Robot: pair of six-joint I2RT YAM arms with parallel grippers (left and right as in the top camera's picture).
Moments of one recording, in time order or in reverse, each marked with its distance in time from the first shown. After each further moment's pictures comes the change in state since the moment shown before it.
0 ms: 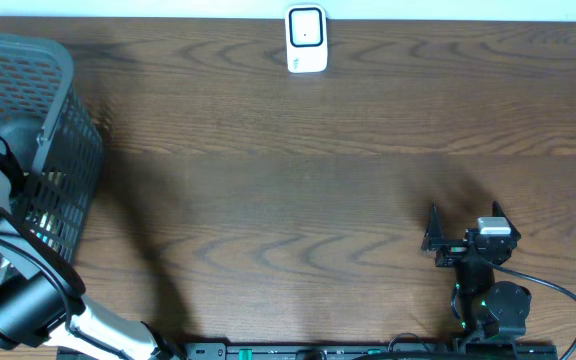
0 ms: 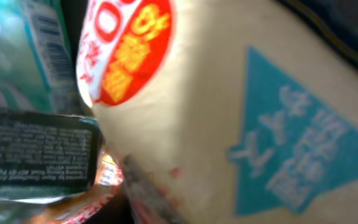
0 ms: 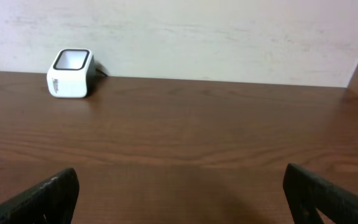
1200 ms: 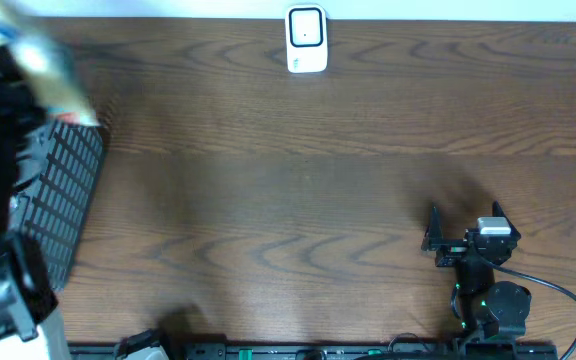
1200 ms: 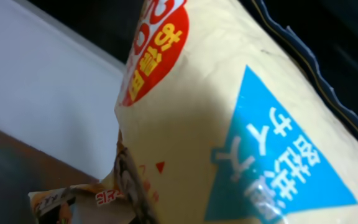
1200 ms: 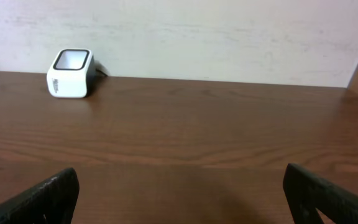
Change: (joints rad) left arm -0.370 -0.858 0.166 0.374 0.465 -0.714; right arm 0.000 0.000 0.000 0.000 0.000 0.000
